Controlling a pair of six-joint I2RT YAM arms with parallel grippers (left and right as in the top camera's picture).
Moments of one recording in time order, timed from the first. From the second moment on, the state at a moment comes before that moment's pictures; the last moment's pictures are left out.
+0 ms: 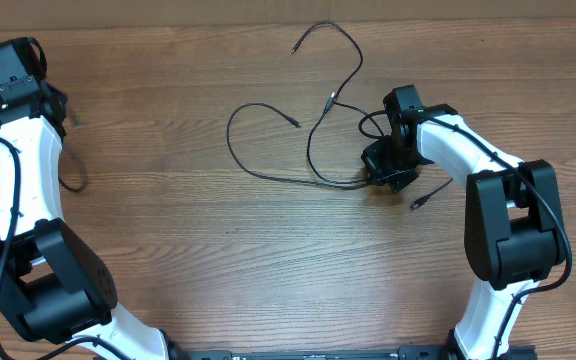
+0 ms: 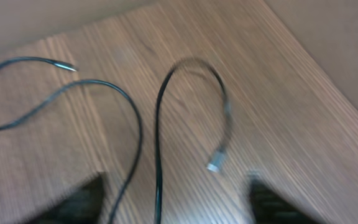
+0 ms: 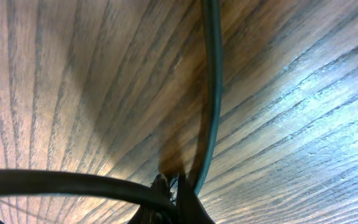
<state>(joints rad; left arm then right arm) 0.37 1.84 1.56 -0.55 -0.42 -0.60 0.20 2.04 1.34 -0.82 -0.25 1.16</state>
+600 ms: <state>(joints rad) 0.35 1.84 1.56 -0.49 0.11 -0.60 0.20 2.04 1.34 -0.82 -0.25 1.16</state>
